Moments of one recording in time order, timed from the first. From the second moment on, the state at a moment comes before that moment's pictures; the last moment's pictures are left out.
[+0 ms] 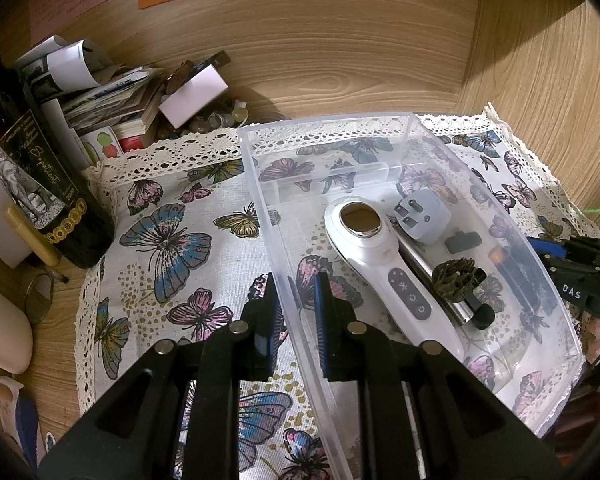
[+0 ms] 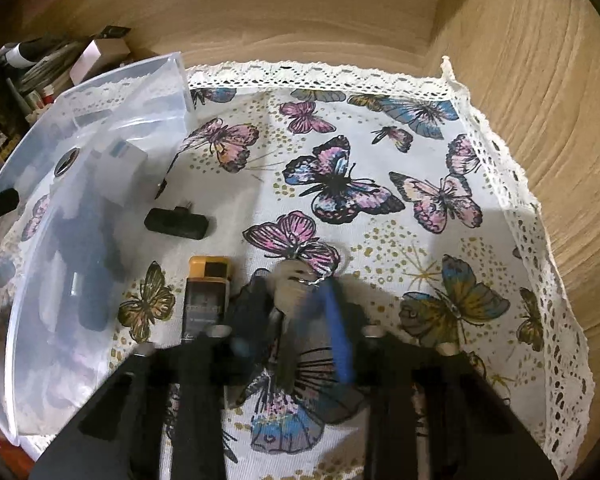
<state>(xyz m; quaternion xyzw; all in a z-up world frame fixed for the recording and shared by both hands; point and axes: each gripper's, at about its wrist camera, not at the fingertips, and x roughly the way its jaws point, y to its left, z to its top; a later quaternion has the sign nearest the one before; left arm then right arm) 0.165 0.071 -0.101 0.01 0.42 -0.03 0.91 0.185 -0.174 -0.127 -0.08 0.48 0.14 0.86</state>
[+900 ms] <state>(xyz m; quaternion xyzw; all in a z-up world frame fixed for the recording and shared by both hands) 0.164 0.071 -0.101 0.01 0.42 -0.03 0.91 0.180 -0.179 -0.108 -0.08 0.47 0.13 0.87</state>
